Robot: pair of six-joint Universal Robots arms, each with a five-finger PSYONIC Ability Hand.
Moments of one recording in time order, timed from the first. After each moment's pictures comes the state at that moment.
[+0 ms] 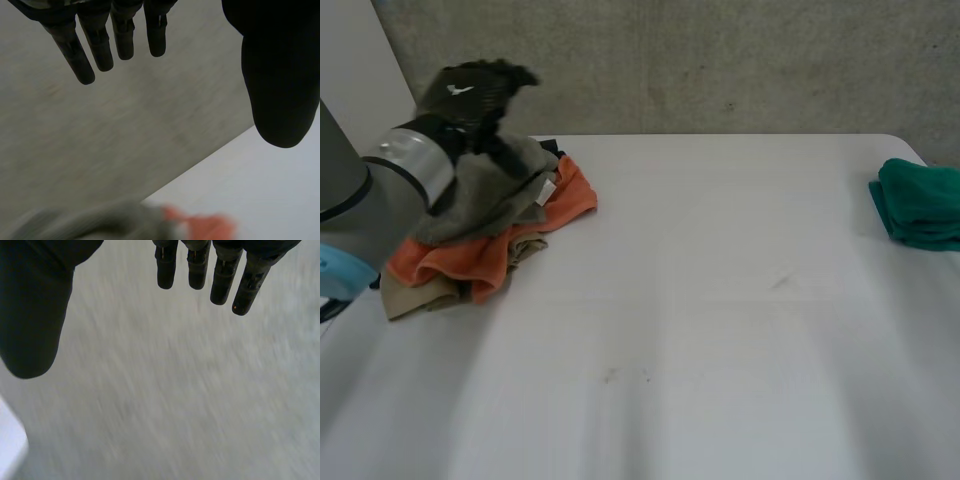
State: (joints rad) left arm 4.43 -1.92 -1.26 3.23 -1.36 3.29; right arm 1.54 -1.14 1.19 -0.46 1.48 2.40; left_hand 0.26 0.25 0.25 0.25 0.07; right_hand 0.20 0.22 0.21 0.24 0.06
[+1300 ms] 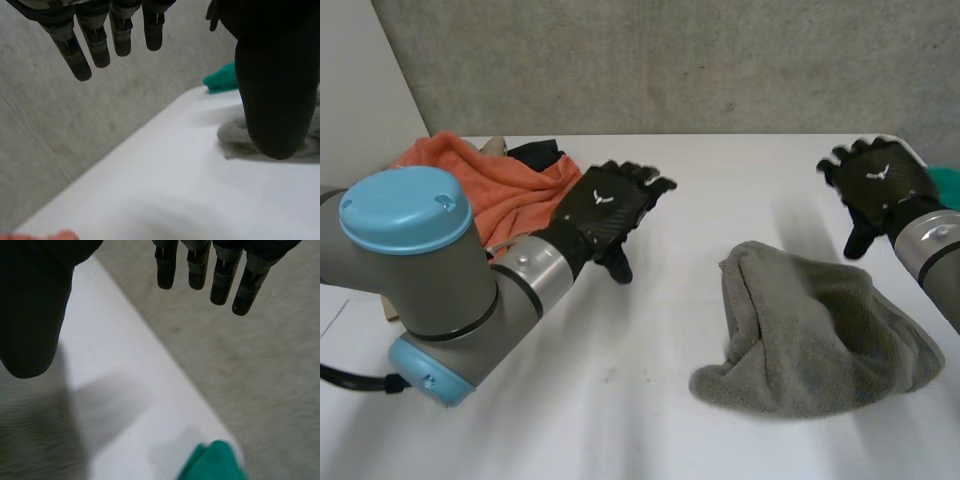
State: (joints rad) left arm 4.14 -1.99 -1.47 3.35 -1.30 3.38; right arm 1.73 -1.32 1.60 -0.13 1.33 2.53; left_hand 0.19 0.20 0.21 0.20 0.05; right_hand 0.20 0.22 0.21 0.24 0.06
